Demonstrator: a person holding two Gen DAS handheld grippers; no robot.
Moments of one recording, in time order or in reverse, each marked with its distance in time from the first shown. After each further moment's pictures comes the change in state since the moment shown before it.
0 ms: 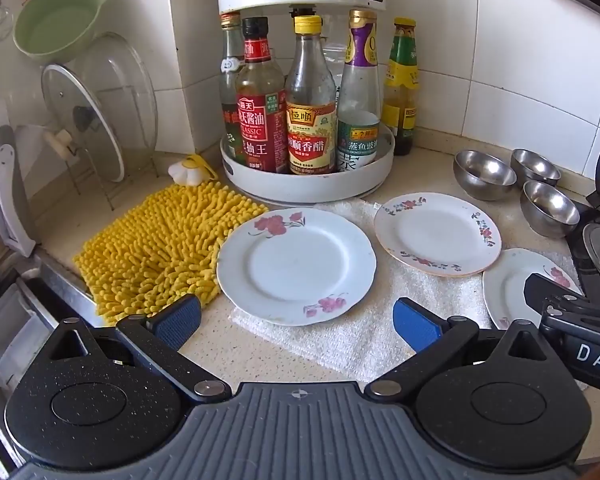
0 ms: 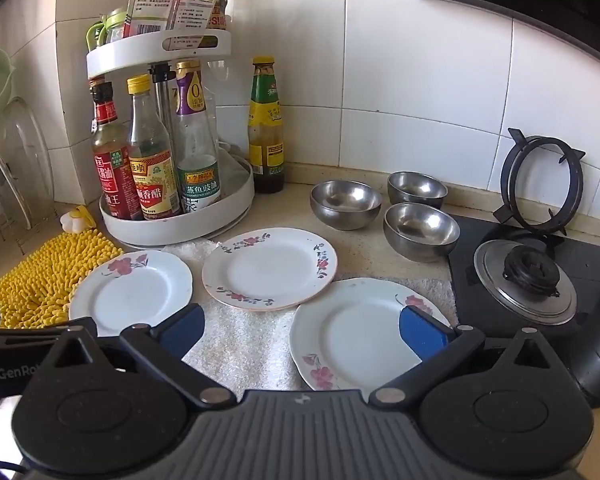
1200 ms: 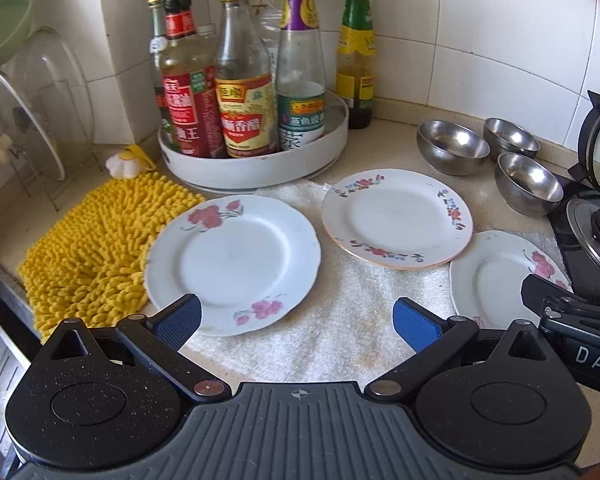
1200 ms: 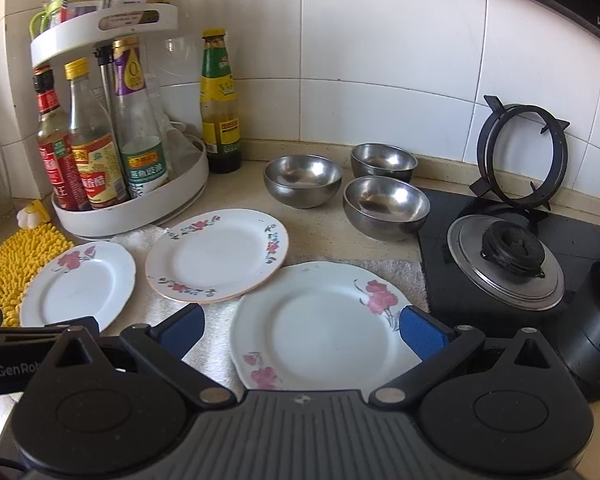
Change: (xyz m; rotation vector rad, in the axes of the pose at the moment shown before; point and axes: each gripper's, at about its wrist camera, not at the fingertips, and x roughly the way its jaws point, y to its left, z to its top) left arm 0.046 -0.051 0.012 0.061 0.078 -0.077; right arm 0.039 -0.044 0.002 0.037 0.076 -0.067
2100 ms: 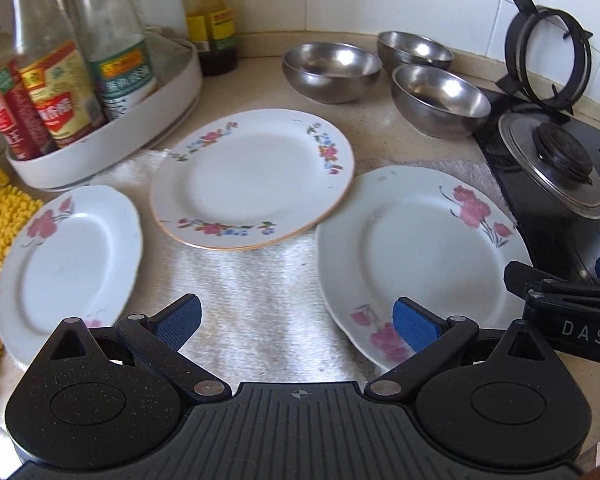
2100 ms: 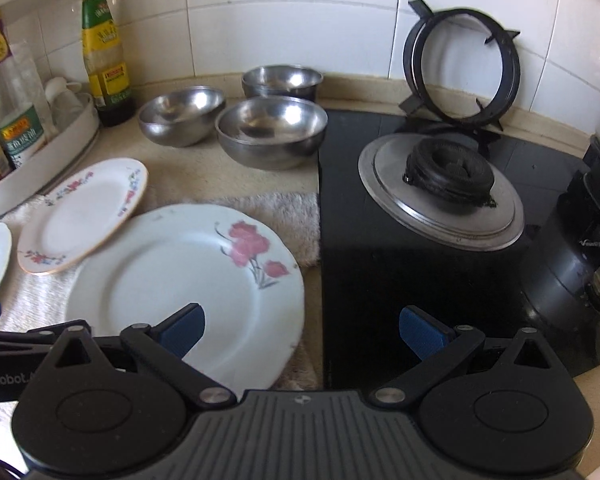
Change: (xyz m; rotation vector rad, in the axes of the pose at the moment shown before) left arm 0.069 -0.099 -0.001 0.202 0.151 -0.185; right arm 0.067 -0.094 -0.019 0.103 0.187 -0.115
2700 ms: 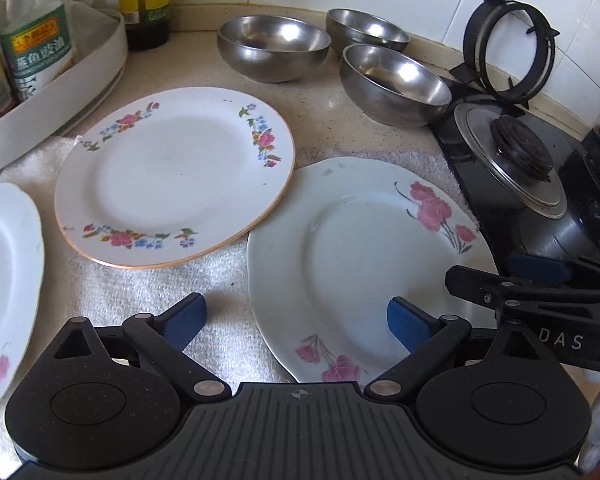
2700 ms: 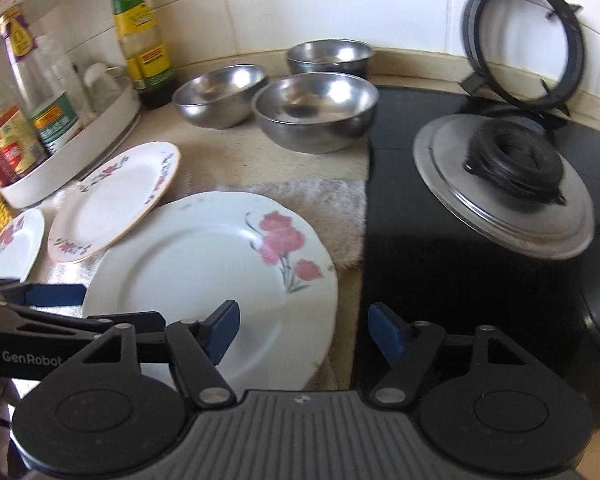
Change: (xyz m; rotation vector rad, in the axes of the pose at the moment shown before) left arm 0.037 0.001 0.015 0.009 0.047 -0.218; right arm 0.030 -0.011 0.010 -0.054 0.049 0.212
